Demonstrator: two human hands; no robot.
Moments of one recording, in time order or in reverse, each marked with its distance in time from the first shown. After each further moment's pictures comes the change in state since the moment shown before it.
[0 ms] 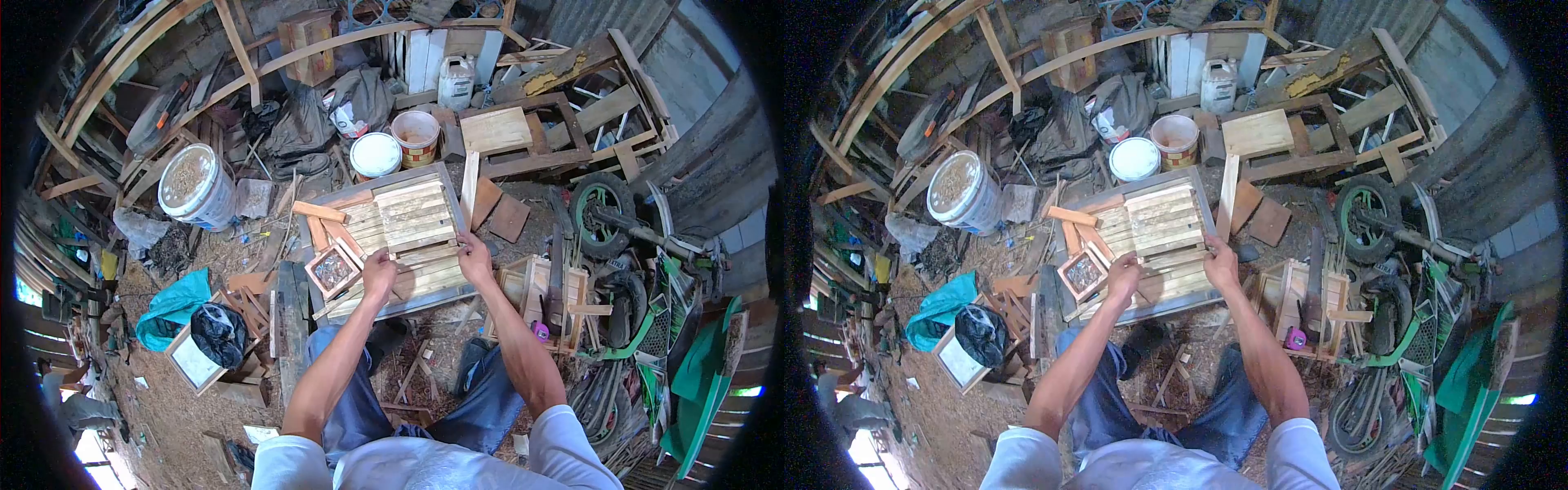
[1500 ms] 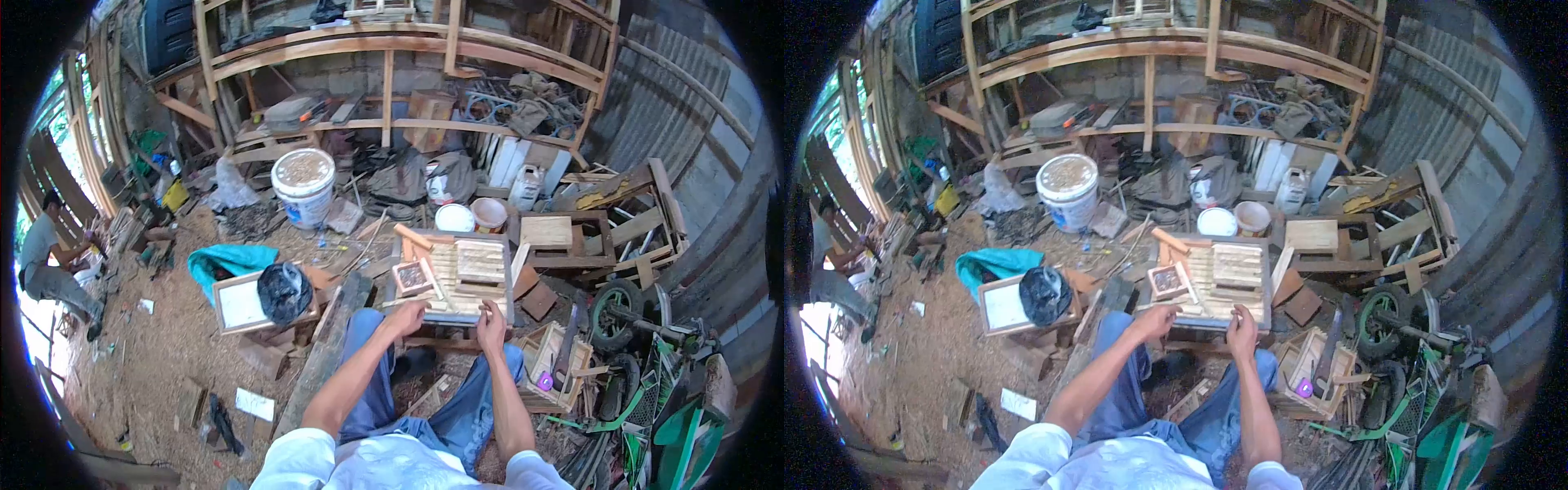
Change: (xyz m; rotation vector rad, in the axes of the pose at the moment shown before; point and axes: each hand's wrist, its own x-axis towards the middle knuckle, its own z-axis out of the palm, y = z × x) left_hand -0.120 -0.009 -0.140 0.670 -0.209 0.677; right_hand -0.142 -0.071 0.004 0.006 -0.023 -0.342
